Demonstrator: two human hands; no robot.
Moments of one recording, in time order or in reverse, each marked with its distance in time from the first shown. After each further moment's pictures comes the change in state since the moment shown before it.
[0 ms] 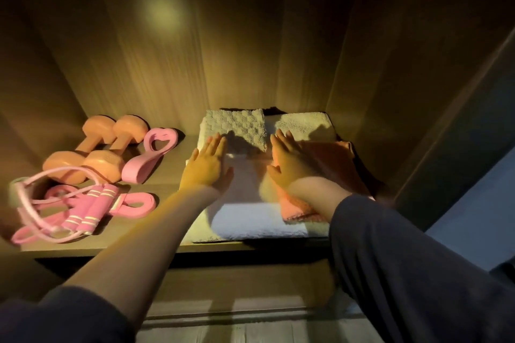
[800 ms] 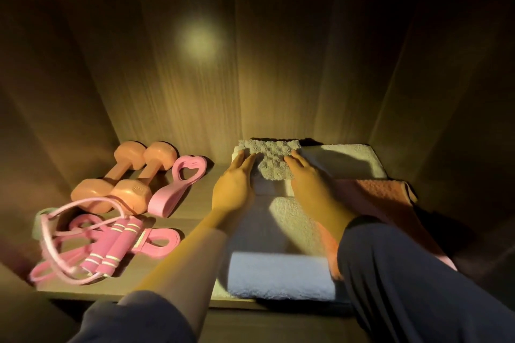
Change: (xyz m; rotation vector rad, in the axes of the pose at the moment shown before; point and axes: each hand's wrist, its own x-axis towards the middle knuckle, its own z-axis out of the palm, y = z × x) left_hand 0.051 -0.027 0.013 -0.313 0.288 0.025; right_hand 0.083 -0.015 0.031 -0.074 0.235 -0.079
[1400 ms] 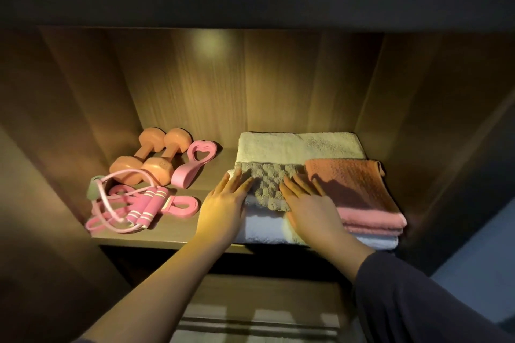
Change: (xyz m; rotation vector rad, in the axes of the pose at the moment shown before) left_hand -0.127 0.020 -0.052 0.282 -0.092 0.069; right_hand -0.133 -0.033 -0.034 -0.175 -0.151 -0.128
